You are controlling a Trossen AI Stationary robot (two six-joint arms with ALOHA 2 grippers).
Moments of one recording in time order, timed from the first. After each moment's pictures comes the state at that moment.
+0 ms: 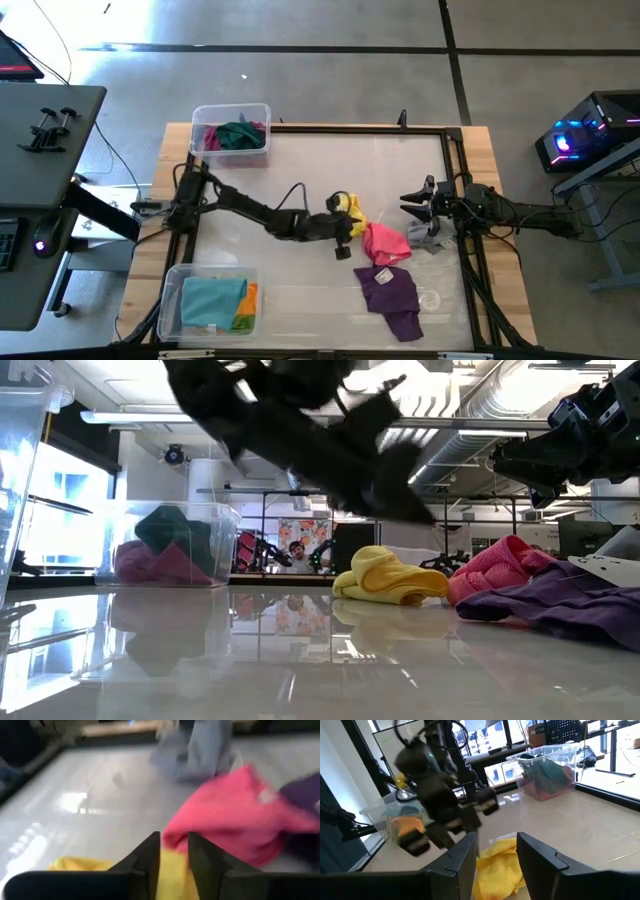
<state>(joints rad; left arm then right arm) -0.13 2.08 1.19 0.43 -0.38 0.01 -0.09 0.05 0.01 0.01 0.00 0.26</state>
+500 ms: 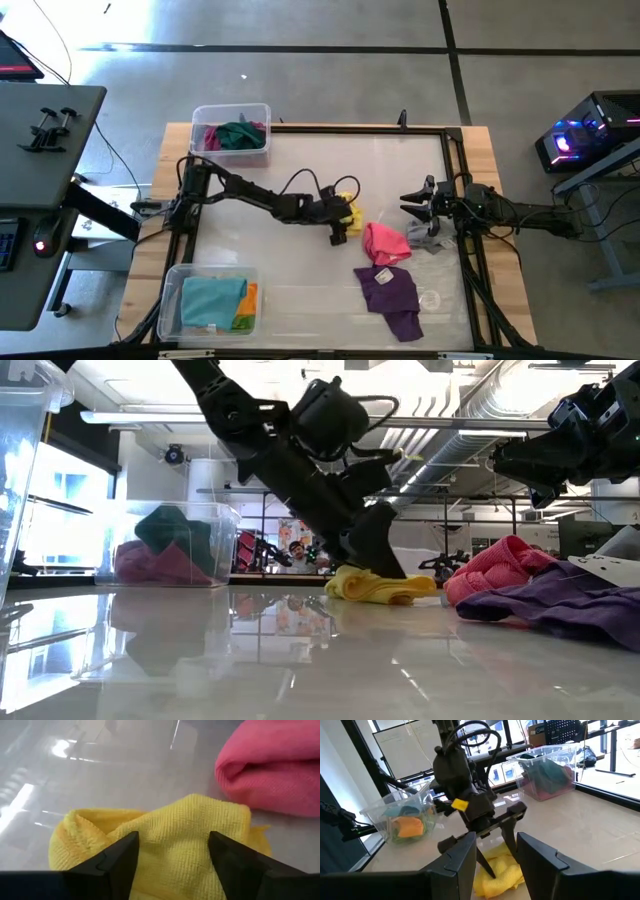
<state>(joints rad) -0.02 2.11 1.22 0.17 -0.25 -0.08 -0.09 0.05 0.01 0.01 0.00 0.26</state>
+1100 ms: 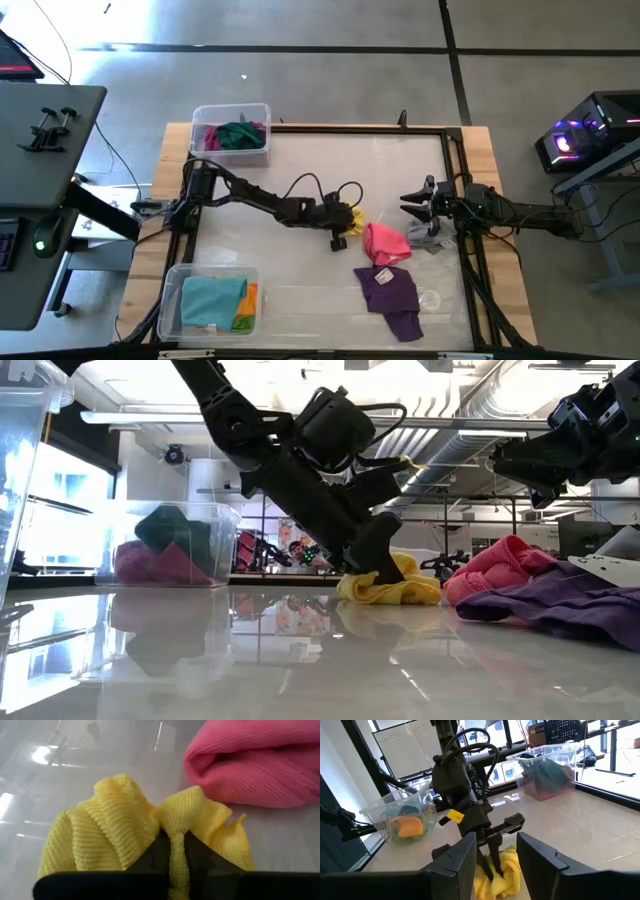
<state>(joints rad) -0.04 2.17 1.22 0.19 -0.16 -0.06 -0.09 0.05 0.01 0.01 0.00 0.26</state>
